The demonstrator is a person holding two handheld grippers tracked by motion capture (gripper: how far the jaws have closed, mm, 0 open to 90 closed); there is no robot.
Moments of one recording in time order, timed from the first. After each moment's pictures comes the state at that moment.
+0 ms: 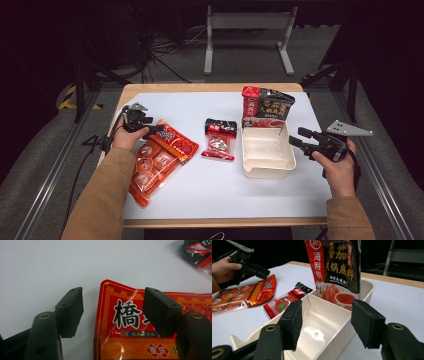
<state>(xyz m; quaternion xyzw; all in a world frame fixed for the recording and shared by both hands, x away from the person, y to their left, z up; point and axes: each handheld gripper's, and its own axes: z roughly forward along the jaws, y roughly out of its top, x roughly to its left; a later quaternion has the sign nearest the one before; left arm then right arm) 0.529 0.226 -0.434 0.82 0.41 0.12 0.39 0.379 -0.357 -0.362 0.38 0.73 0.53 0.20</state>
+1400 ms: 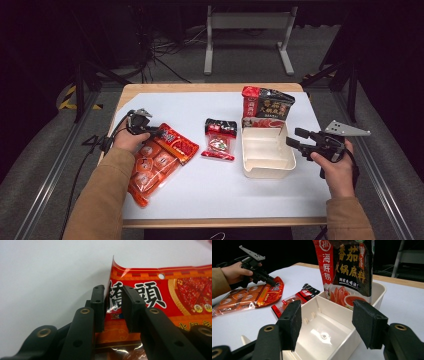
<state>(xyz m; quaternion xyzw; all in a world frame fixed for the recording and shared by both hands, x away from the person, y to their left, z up) 0.523 0.222 -0.445 0.85 0.38 0.08 0.35 0.379 -0.351 -0.362 0.37 0.73 0.55 0.18</state>
